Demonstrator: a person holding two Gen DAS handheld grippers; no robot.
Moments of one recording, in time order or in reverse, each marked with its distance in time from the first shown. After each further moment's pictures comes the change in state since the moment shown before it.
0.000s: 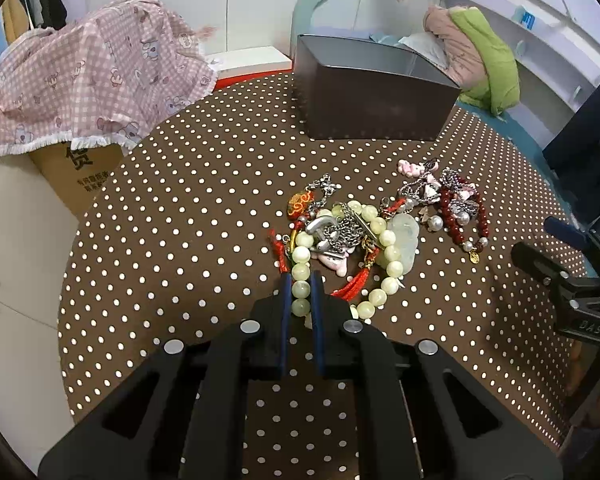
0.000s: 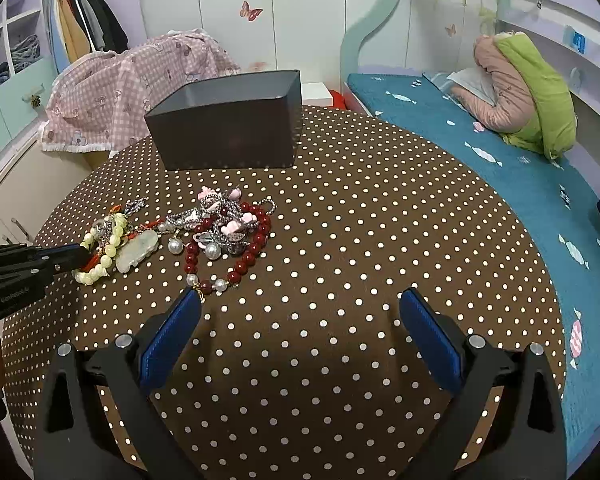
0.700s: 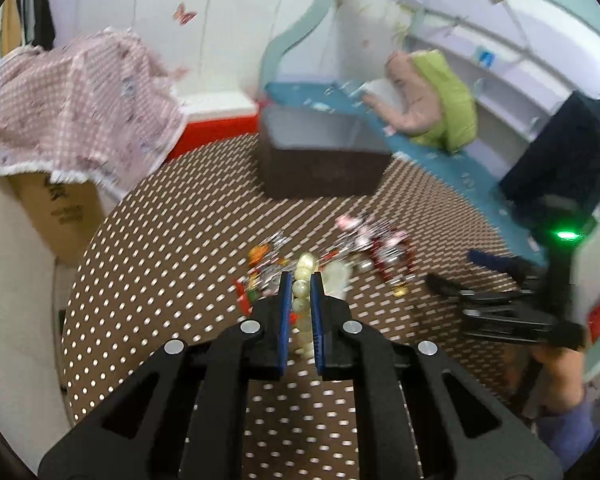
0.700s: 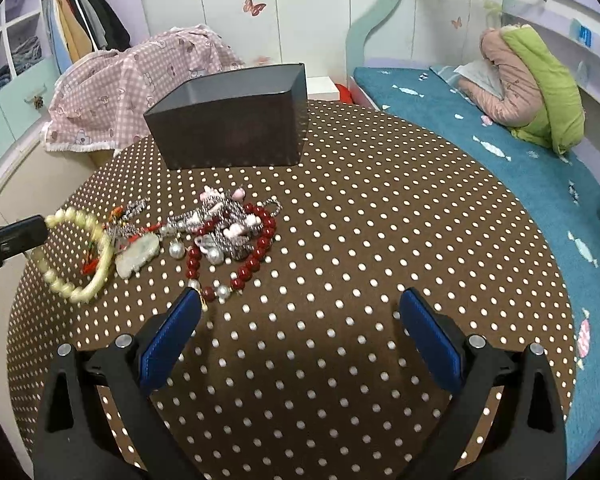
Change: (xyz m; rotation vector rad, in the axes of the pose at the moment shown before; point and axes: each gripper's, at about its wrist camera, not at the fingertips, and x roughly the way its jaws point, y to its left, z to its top) left arm -0.068 -0.012 0.009 0.015 -0.189 -0.170; right arm 0.011 -0.001 0.010 0.017 0.020 0.042
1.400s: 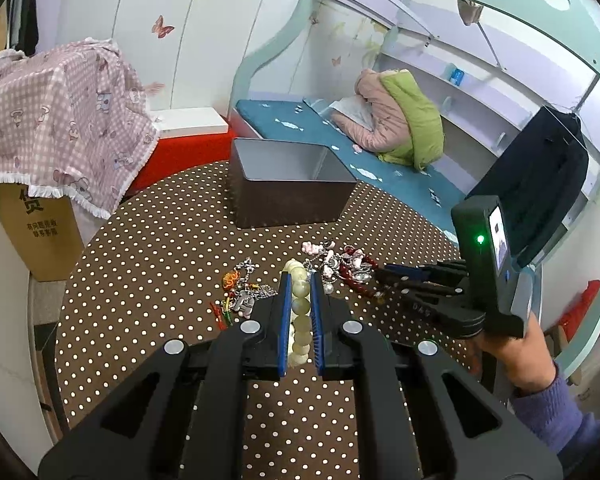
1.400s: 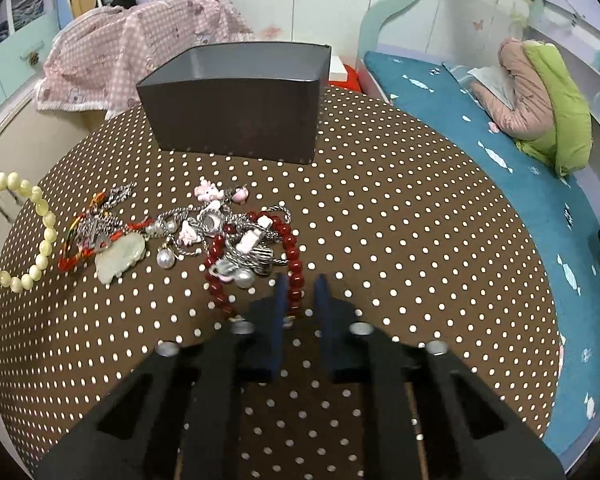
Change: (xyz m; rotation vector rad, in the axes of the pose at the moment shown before) left arm -0.020 0.004 0.013 0.009 -0.038 -0.104; right arm 0.018 0.021 0.019 -0.127 0.115 -0.074
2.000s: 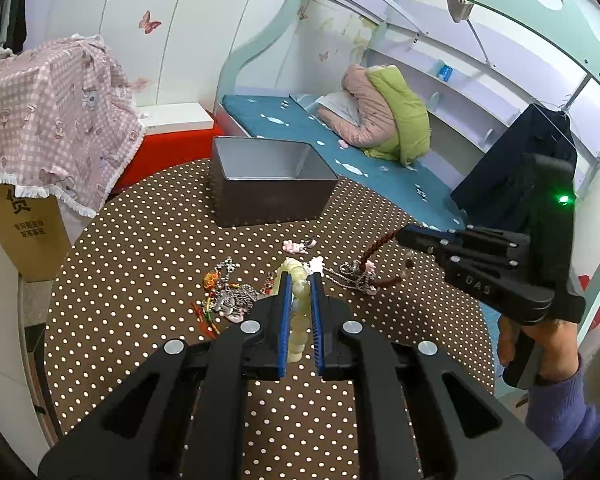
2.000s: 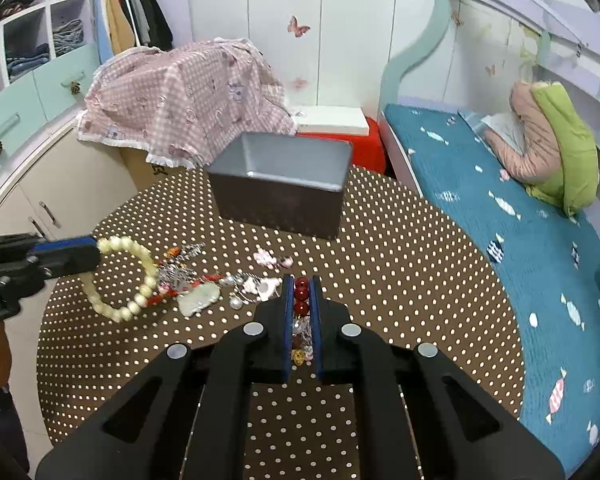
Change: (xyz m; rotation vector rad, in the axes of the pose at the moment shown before) left arm 0.003 -0.005 0.004 0.002 0.022 -0.058; right arm -0.081 0.008 0.022 -0.038 -0.191 0.088
